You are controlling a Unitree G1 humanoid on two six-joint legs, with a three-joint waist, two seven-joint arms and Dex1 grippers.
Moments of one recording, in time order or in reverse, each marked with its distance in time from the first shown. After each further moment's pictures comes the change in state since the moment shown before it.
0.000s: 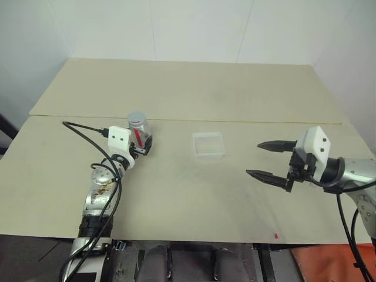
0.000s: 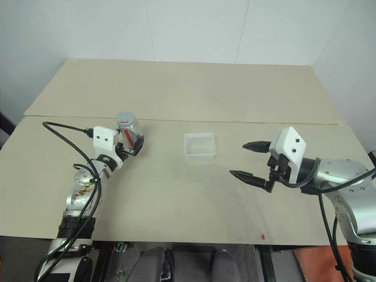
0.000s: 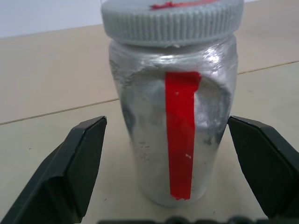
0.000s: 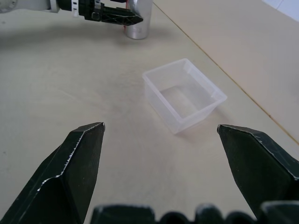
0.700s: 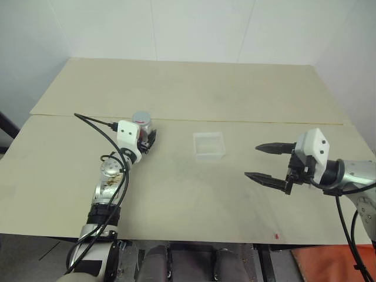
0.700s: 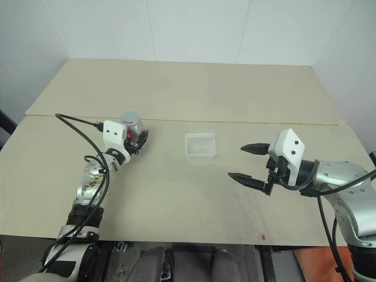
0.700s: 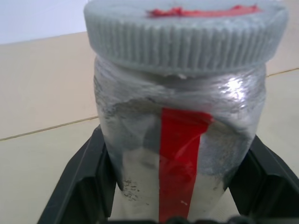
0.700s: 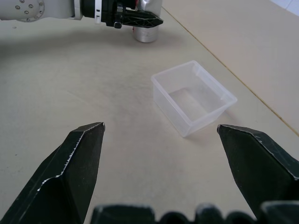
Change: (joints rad) left arm -0.097 -0.022 -0.034 0.145 0.021 -0.075 -0.005; right arm 0.014 0.000 -0.003 -0.039 0.017 0.014 -0.009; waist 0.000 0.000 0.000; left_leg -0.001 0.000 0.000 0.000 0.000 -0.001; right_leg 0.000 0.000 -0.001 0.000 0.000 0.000
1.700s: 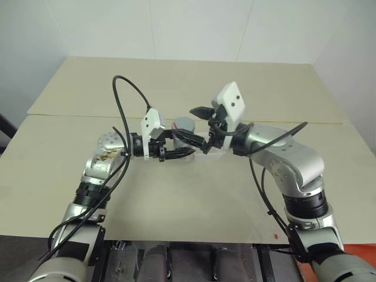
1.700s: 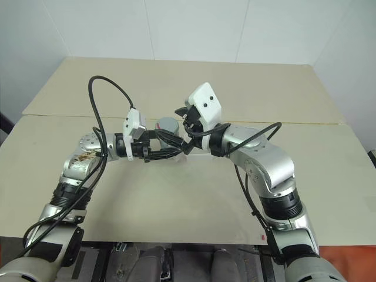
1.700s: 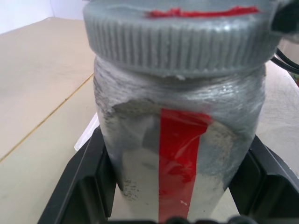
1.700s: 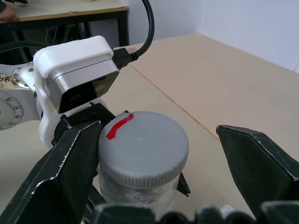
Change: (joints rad) left arm -0.169 0.176 -0.186 -0.146 -0.241 0.234 -0.842; right arm -0.579 0.518 0.368 0.102 -0.060 0.338 -0.471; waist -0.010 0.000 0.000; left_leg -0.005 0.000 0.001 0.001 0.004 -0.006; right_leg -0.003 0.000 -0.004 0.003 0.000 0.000
